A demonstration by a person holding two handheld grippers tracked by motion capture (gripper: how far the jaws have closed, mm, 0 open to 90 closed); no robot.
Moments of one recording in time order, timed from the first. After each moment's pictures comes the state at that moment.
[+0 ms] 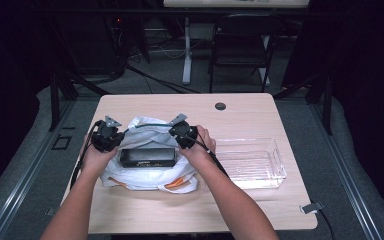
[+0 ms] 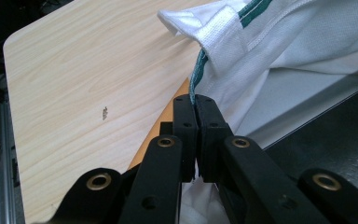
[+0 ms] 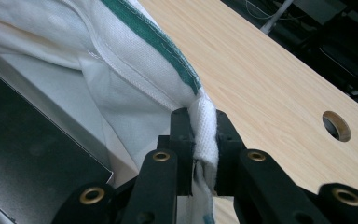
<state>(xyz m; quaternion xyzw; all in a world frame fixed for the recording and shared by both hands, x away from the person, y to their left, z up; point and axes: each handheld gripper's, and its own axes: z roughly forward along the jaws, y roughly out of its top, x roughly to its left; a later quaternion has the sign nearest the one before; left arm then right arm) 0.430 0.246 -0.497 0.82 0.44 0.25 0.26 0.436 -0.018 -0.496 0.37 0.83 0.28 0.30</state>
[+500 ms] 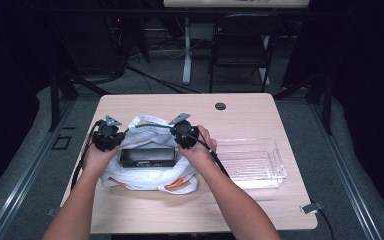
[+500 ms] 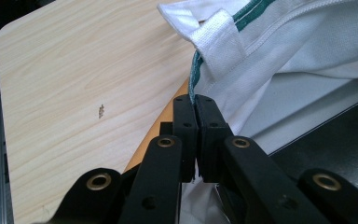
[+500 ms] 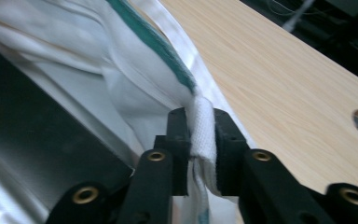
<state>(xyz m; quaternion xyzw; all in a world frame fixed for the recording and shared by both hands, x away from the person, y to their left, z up) 0.436 0.247 -0.502 0.81 0.46 0.24 0.27 0.436 -0.023 -0.493 0.37 0.84 0.31 0.25</state>
